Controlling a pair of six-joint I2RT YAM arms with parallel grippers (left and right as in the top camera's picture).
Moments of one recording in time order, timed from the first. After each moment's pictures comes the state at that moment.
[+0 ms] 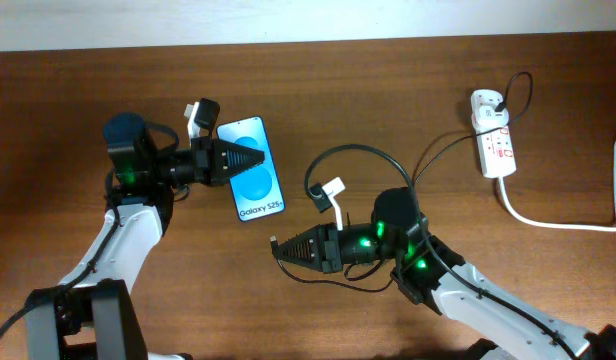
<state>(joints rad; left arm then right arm) 0.07 1.60 0.87 0.51 1.54 -1.03 0.64 1.31 0.58 0.51 -0.97 1.04</state>
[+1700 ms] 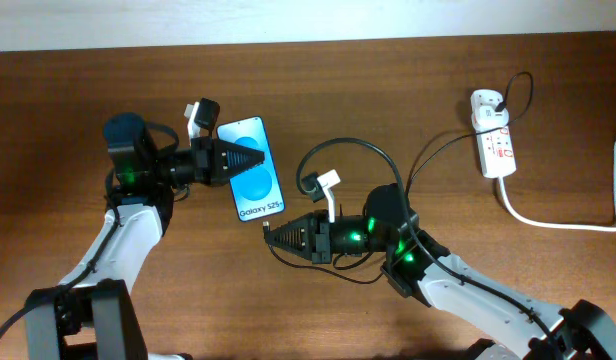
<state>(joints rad) 0.07 1.60 0.87 0.51 1.55 -1.03 0.65 1.41 0.60 0.66 -0.89 0.96</state>
